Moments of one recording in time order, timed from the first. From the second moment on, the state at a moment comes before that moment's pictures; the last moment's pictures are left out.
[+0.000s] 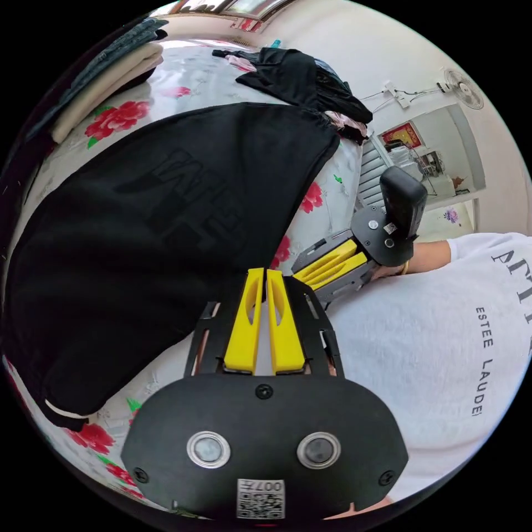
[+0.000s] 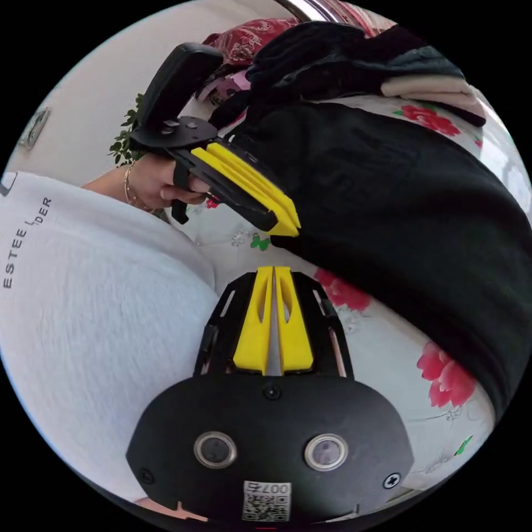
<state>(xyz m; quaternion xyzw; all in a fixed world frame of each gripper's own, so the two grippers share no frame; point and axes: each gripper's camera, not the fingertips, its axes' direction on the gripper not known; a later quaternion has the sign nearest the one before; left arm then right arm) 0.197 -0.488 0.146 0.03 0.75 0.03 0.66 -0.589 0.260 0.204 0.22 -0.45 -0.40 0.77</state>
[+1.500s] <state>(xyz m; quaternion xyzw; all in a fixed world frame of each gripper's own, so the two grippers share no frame) 0.137 -0.152 0.271 -0.11 0.62 -0.50 0.59 -0.191 0.225 0.424 0.26 -0.54 0.40 0.69</state>
